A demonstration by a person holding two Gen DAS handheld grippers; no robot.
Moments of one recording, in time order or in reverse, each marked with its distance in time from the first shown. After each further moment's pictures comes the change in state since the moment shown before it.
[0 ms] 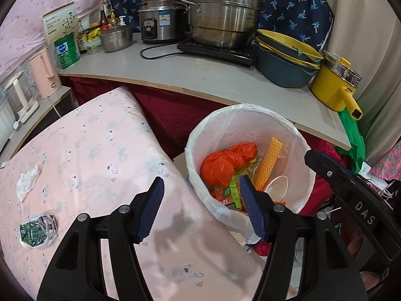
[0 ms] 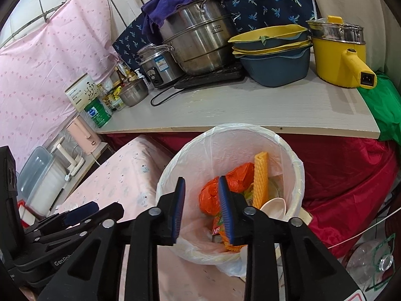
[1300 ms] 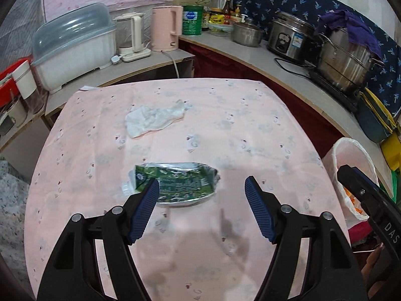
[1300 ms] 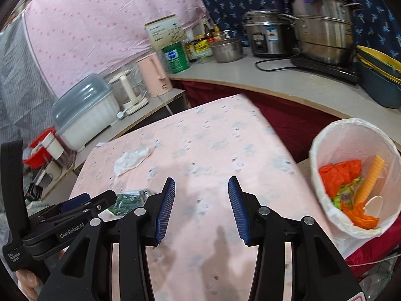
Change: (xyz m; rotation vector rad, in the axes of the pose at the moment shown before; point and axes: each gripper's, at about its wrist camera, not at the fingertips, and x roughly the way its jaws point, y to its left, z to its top) left arm -0.087 0.245 -0.104 -0.408 -0.032 0.292; right arm 0.029 0.227 -0.088 -0.338 0.165 0.227
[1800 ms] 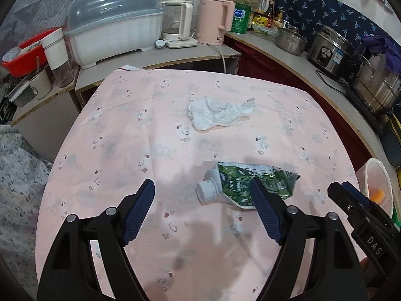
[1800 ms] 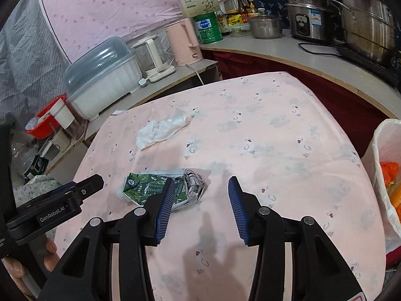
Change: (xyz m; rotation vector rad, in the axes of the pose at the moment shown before) left arm 0.013 0.093 -0.003 -0.141 0.023 0.089; right arm 0.071 0.074 -0.021 -0.092 0.128 0.070
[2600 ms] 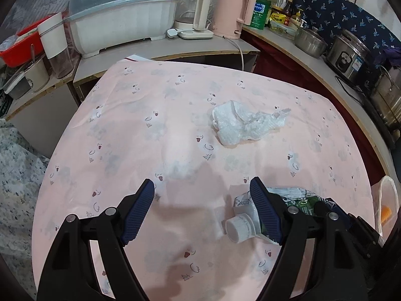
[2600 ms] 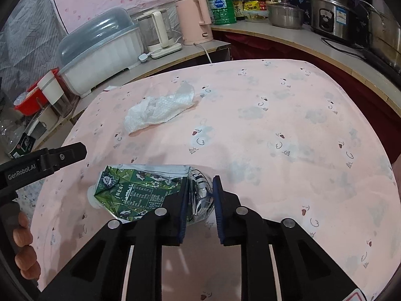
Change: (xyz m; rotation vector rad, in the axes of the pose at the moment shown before) left arm 0.056 0.032 0.034 -0.042 0.042 0.012; right arm 0.078 0.018 0.002 -0.087 0.063 -0.035
